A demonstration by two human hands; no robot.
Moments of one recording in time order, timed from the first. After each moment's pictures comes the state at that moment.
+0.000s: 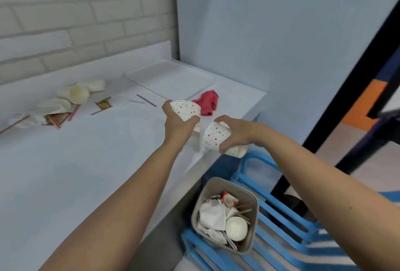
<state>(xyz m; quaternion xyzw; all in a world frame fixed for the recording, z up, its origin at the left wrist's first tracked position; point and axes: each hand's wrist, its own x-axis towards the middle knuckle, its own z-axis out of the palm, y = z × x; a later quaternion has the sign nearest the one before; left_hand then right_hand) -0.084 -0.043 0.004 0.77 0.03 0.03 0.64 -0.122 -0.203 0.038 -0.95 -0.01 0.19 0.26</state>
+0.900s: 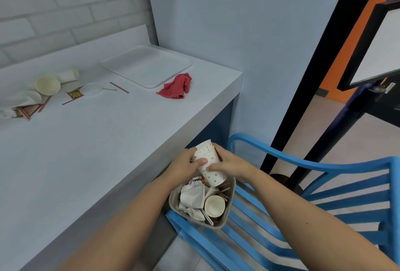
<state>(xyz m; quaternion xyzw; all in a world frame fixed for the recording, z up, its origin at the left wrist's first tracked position) -0.166 -0.104 -0.098 0.88 -0.13 -0.19 0.41 -0.192 -0.269 -0.102 -0.78 0.01 0.23 0.58</state>
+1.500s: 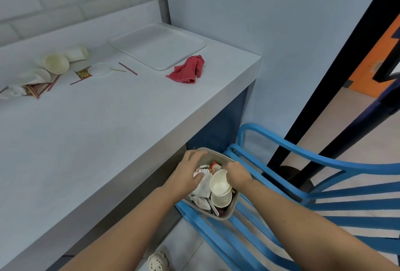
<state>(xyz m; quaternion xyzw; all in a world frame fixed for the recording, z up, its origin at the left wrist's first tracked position) -0.191 -0.083 -0.138 0.92 -0.20 -0.12 0.31 -0.183 -0.259 -0.194 -0.96 0.04 0.23 0.14</state>
